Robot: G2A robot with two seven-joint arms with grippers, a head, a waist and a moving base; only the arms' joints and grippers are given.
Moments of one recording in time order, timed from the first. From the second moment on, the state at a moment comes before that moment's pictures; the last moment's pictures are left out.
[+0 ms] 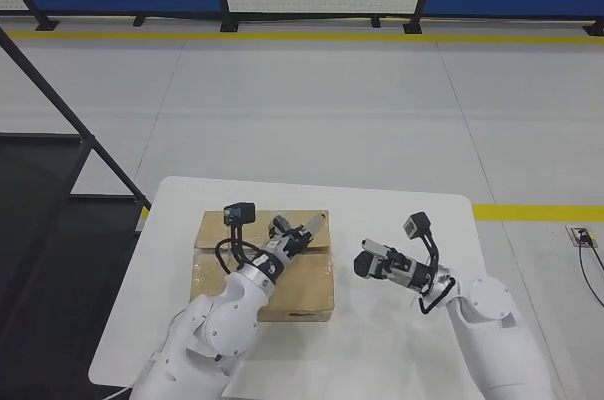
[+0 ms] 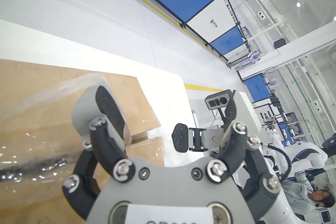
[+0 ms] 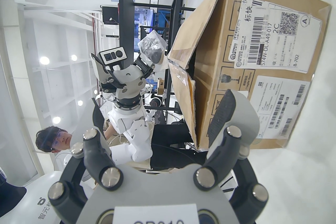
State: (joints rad) left arm 0.97 -1.27 -1.03 -1.73 0.43 0.19 -0.19; right arm -0.93 -1.30 1.42 -1.25 0.26 -0.24 1.07
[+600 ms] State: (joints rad) left arm 0.92 -1.31 -0.95 -1.65 0.48 0.20 -0.18; right arm -0.94 -1.28 1.43 -1.21 0.31 -0.28 1.08
